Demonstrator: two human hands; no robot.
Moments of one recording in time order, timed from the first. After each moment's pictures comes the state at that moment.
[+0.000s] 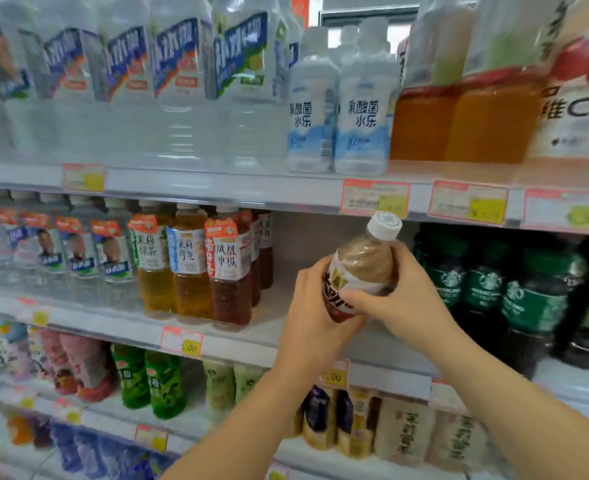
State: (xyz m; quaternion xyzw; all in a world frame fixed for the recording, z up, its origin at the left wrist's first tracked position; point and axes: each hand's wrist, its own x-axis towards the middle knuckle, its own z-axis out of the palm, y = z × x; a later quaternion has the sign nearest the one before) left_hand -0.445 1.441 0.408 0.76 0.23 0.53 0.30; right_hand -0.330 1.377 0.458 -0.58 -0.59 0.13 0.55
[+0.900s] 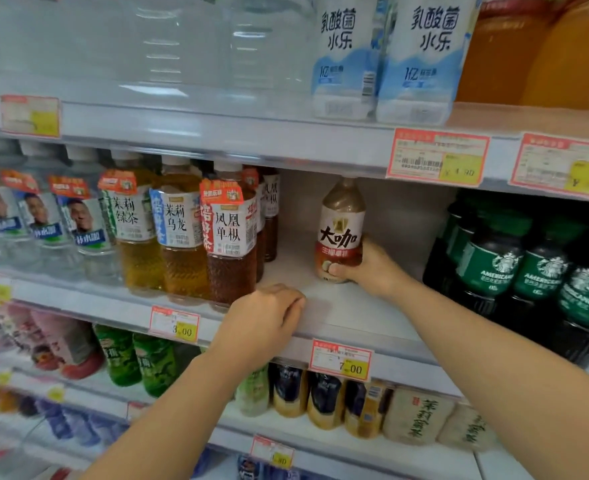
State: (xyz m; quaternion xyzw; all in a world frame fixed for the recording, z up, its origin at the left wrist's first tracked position) left_hand -0.504 1.528 0.361 0.89 0.33 0.31 0.05; right_hand -0.294 1.520 0.402 -0.66 -0.58 0.20 0.43
